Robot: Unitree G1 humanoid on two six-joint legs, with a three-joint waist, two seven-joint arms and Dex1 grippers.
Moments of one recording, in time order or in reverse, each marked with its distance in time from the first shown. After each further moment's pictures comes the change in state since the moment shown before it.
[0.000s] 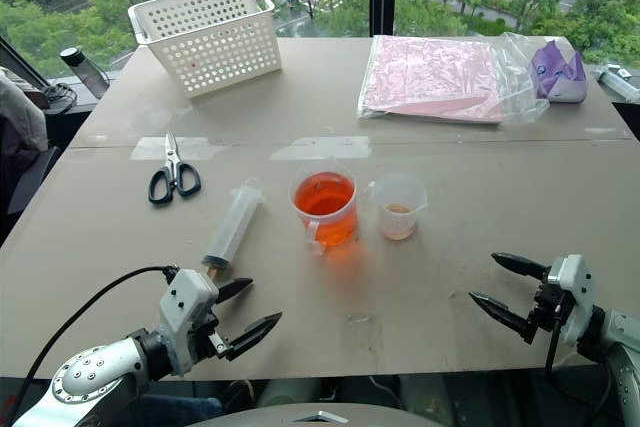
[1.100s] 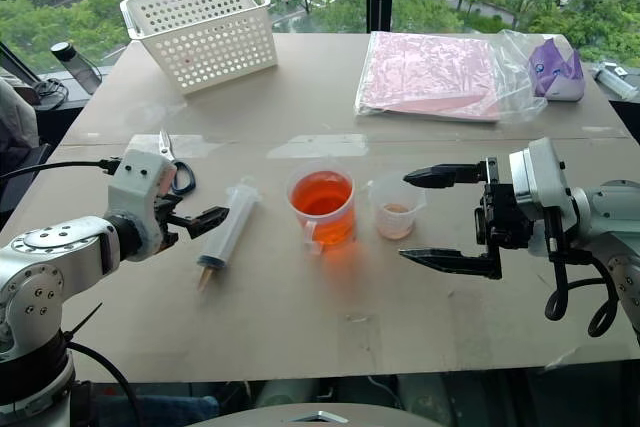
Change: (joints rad) left arm -0.827 0.084 0.255 -0.002 -0.204 1.155 0.443; right arm -0.561 -0.260 0.105 -0.526 0.403 0.487 -0.061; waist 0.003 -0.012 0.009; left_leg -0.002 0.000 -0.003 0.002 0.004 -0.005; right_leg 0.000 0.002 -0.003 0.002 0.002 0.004
